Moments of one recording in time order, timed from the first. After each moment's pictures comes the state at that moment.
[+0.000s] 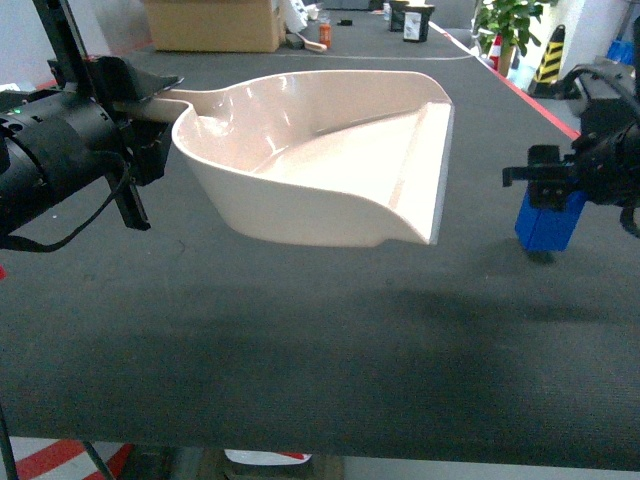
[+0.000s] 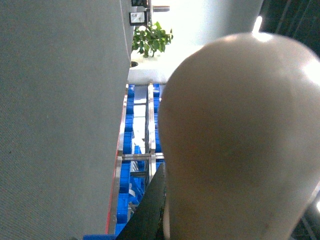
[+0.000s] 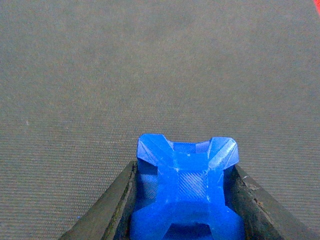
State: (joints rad) left arm -0.14 2.01 0.85 1.28 0.18 -1.59; right arm 0.06 2.11 1.33 0.19 0.09 0.04
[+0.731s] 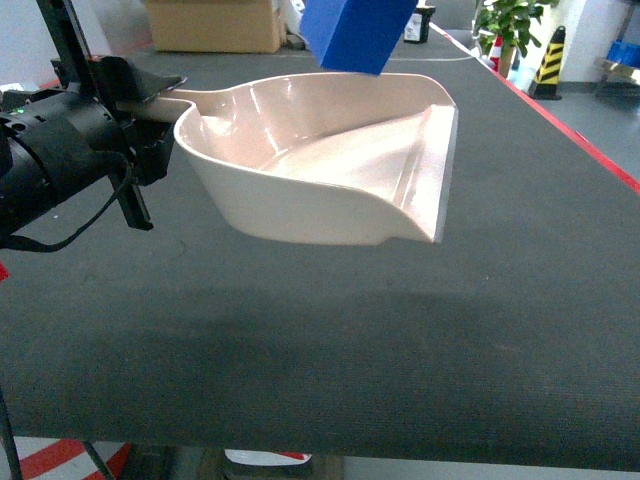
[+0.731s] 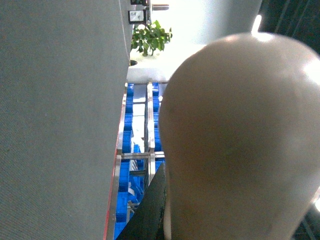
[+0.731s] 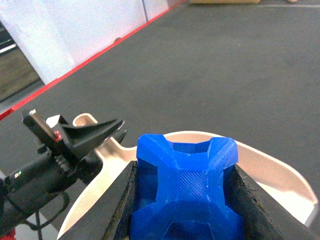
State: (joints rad) left arm -0.14 2.01 0.85 1.28 0.18 -1.59; right arm 0.44 1.55 1.10 0.24 -0.14 0.16
